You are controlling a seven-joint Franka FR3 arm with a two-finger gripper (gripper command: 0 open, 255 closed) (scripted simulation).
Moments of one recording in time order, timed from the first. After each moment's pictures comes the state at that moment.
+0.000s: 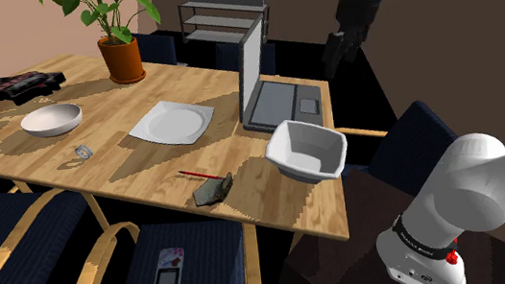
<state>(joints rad) 0.00 -0.75 0.06 -2.28 -0.11 1.60 0.09</state>
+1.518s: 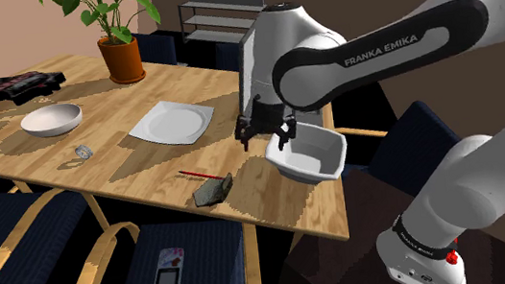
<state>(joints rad) -0.10 -0.36 0.44 -2.45 0.16 2.16 1.00</state>
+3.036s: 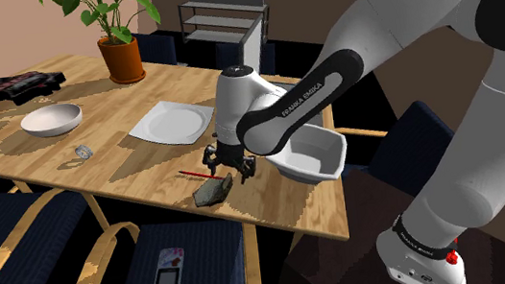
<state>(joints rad) -0.13 0.14 0.54 -2.32 -0.06 2.52 1.54</state>
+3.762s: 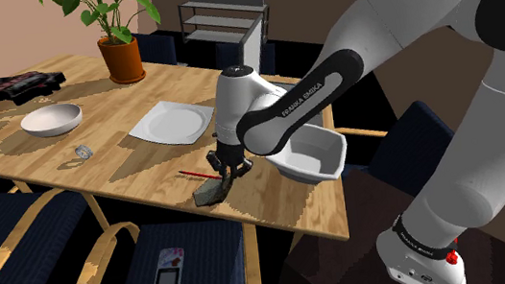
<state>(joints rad) -0.14 0.14 0.54 -2.32 -0.06 2.52 1.54</state>
